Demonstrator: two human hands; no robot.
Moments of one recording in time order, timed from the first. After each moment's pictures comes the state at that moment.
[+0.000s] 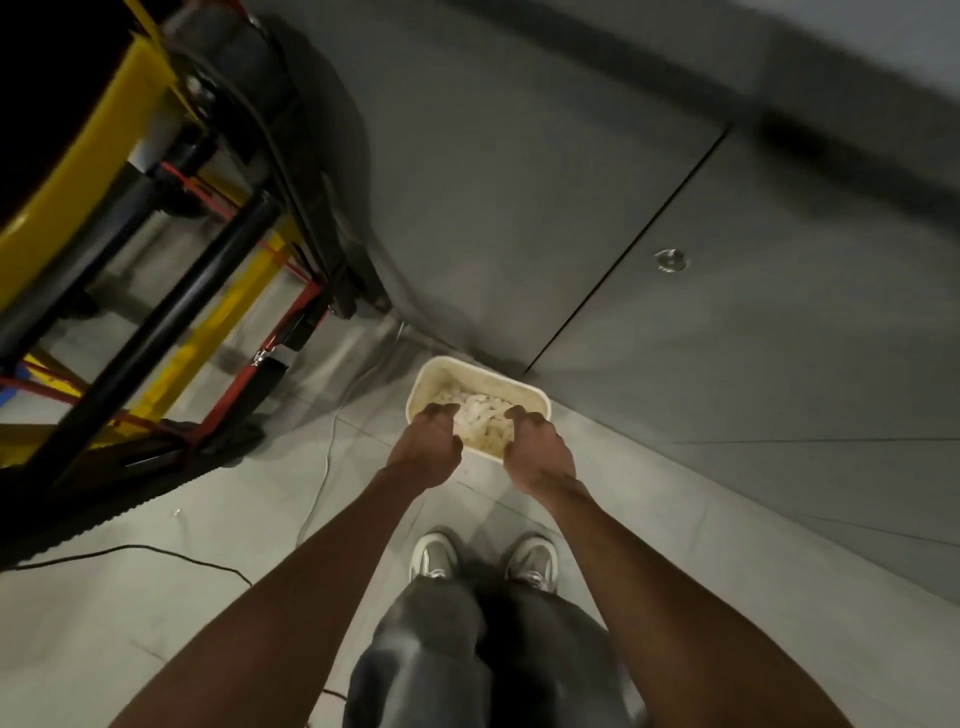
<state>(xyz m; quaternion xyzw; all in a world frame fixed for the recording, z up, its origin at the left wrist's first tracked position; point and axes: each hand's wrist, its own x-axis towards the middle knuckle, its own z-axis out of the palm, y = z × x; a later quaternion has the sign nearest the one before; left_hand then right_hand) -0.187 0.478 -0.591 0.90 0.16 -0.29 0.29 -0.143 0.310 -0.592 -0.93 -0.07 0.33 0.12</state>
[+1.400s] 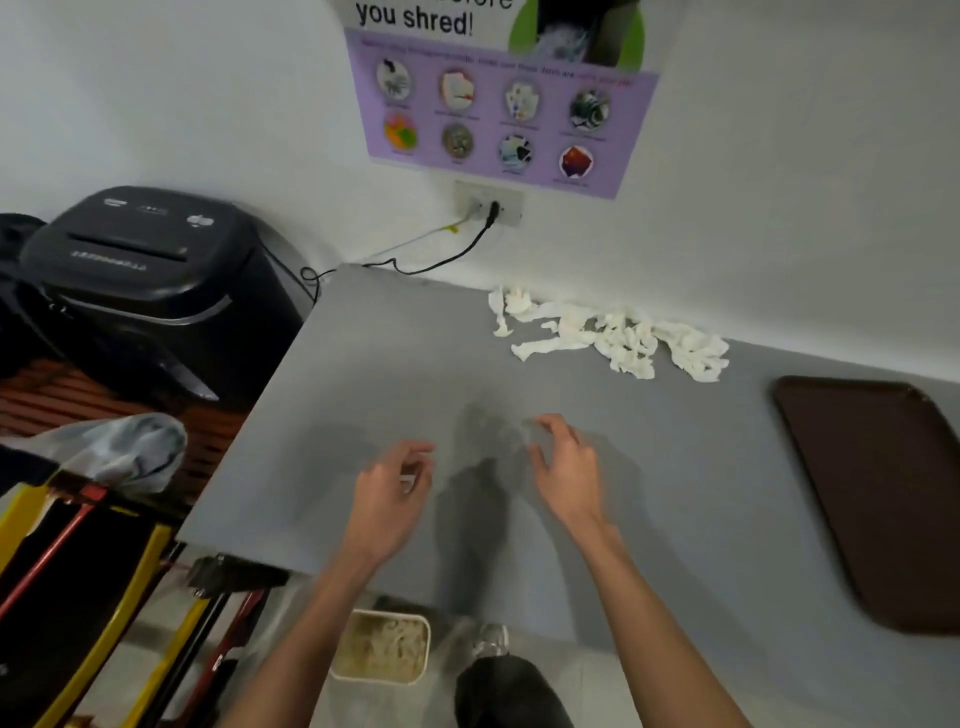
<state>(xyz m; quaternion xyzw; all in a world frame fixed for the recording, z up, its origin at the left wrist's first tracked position) 0.064 0.332 -0.036 0.90 0.07 0.04 0.43 0.123 0.084 -0.070 -0.94 0.03 0.00 0.34</state>
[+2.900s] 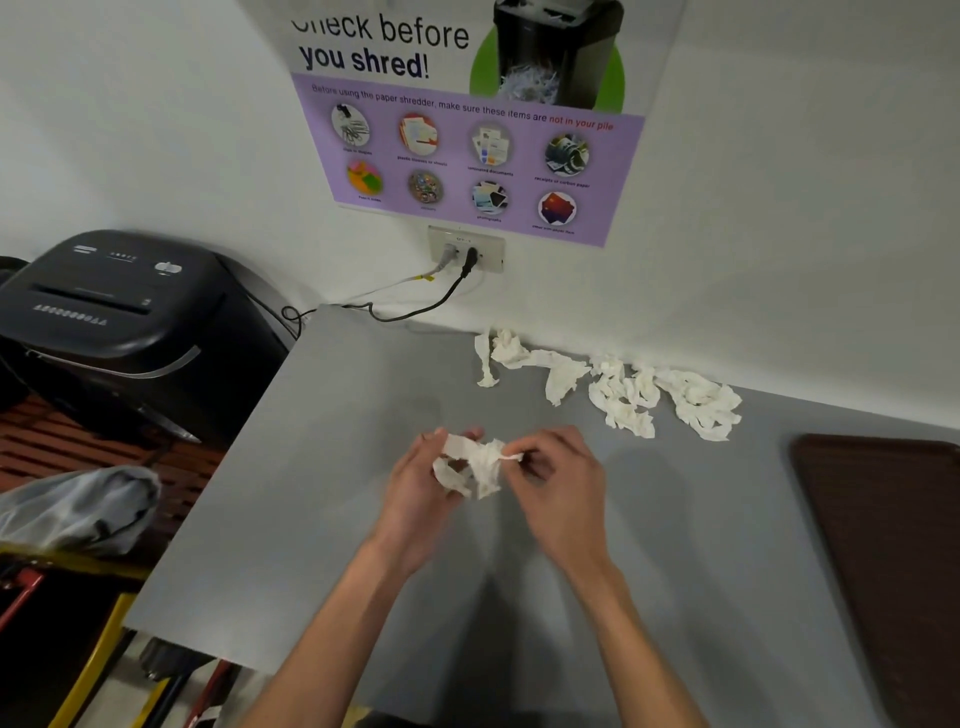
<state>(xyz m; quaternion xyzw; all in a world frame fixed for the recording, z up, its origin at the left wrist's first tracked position) 0.187 0.243 0.008 0.46 0.22 -0.12 0.85 0.187 0.072 0.018 -0.84 -0.02 -0.07 0.54</state>
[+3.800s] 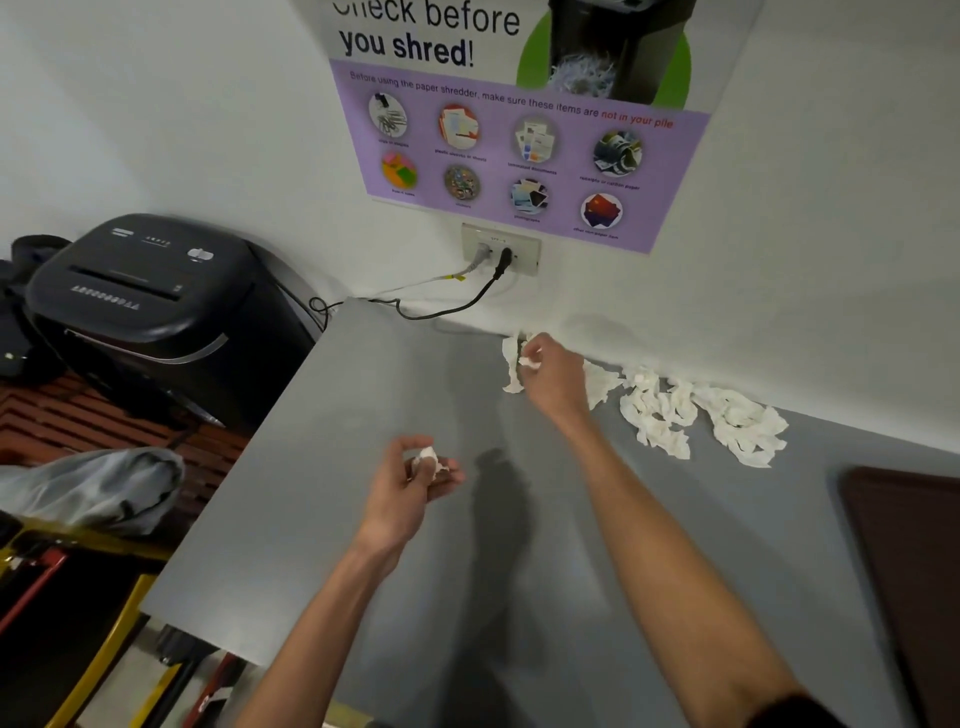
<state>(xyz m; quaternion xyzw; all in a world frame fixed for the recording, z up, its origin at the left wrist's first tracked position) 0.190 0.288 -0.023 0.65 0.25 -0.02 0.72 0.382 0.108 -0.038 -0.92 0.00 0.04 0.38</state>
